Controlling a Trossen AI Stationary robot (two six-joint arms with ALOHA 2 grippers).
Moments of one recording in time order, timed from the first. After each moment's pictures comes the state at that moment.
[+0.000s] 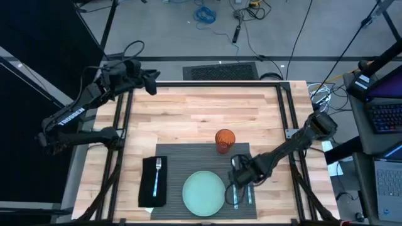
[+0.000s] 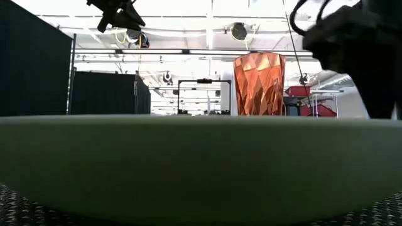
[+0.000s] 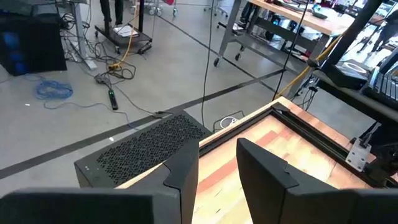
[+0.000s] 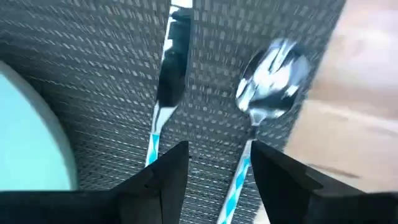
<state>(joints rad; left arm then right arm) 0.67 0.92 1.05 -0.42 -0.02 -0.26 0.52 1.68 1.11 -0.85 0.00 1.87</state>
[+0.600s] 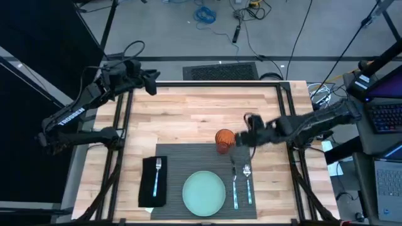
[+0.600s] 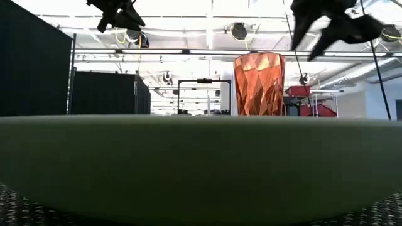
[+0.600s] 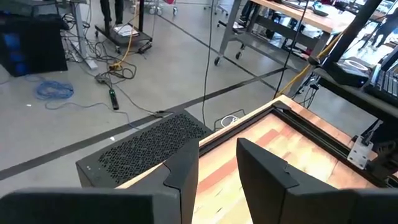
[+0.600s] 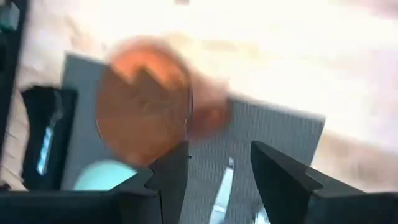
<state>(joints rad) 0.67 0.92 1.05 -0.43 -0.02 -0.25 0.21 1.23 1.11 -0.95 0.33 1.47</state>
